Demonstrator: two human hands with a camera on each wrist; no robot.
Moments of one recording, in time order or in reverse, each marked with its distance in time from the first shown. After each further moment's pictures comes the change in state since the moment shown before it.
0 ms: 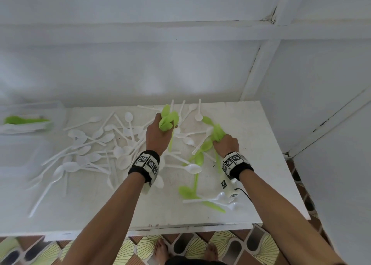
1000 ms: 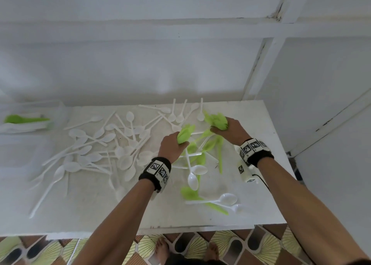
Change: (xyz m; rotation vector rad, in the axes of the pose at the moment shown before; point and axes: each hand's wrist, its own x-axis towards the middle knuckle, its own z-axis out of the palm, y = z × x) left_hand -0.014 -0.019 0.033 0.321 -0.378 -0.089; right_hand 0.030 -0.007 -0.047 0.285 -0.099 -0.551
